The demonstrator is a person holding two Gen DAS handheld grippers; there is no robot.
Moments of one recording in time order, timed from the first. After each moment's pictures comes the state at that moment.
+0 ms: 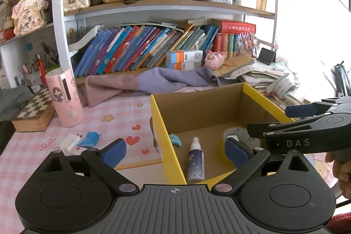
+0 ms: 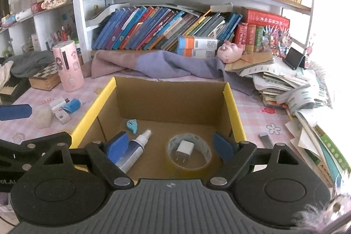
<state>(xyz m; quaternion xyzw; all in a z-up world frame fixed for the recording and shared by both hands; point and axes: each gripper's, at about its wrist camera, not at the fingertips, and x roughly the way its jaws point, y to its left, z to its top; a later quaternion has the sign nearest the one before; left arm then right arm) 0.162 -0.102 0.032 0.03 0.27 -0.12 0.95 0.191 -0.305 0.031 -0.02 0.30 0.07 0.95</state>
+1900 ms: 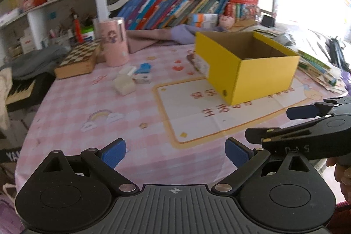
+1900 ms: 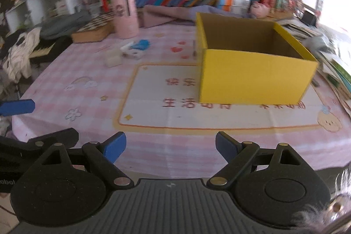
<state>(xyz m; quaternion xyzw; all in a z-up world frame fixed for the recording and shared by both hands) 0.023 0.066 0.002 0.05 0.34 -0.12 0.93 0.033 -0.119 -0.010 -0.01 0.38 0.08 0.92</state>
